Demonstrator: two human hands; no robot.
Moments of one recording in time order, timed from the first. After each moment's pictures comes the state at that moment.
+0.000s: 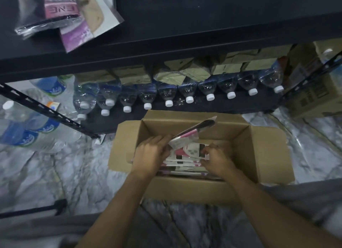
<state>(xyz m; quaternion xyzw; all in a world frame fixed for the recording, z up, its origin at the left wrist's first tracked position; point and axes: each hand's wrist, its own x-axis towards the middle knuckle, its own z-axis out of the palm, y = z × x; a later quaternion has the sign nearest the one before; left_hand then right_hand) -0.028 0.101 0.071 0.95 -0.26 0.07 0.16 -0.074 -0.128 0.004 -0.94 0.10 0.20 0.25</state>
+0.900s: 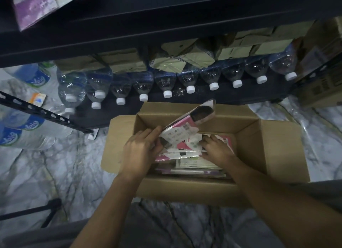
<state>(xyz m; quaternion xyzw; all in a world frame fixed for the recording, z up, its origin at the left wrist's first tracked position) -0.016 0.114 0.065 0.95 -0.23 0.08 0.20 -0.045 -0.142 -0.055 -0.96 -0.08 0.24 0.08</state>
